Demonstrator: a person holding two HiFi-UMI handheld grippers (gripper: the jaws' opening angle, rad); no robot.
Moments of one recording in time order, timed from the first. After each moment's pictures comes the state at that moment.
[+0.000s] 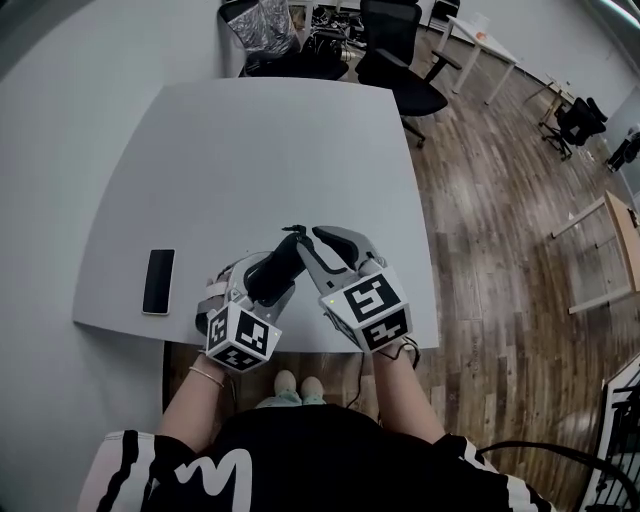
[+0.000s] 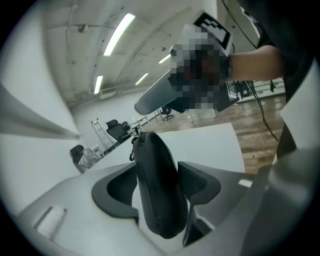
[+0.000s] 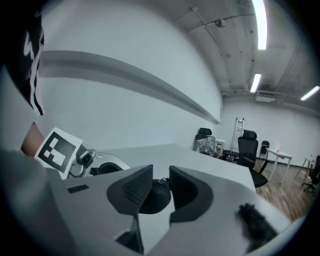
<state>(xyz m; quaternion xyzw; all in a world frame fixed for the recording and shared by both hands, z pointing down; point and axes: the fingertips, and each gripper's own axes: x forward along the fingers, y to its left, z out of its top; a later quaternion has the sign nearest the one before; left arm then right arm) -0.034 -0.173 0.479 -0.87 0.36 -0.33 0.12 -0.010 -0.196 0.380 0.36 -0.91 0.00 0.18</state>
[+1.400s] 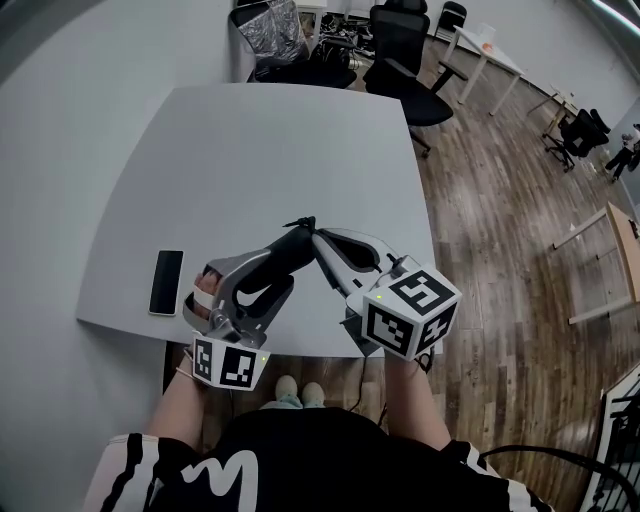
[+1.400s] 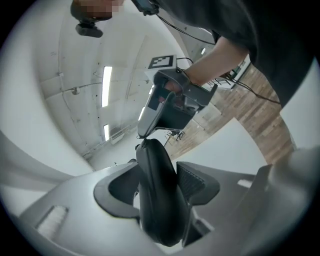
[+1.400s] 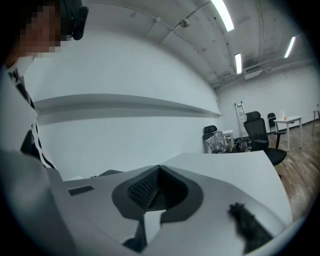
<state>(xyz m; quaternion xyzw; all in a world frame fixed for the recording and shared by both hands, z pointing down) -0.049 -0.146 0.388 -0.83 0.37 -0.21 0.36 -0.018 -0.179 0.317 0.32 -0.94 0.12 0.05</state>
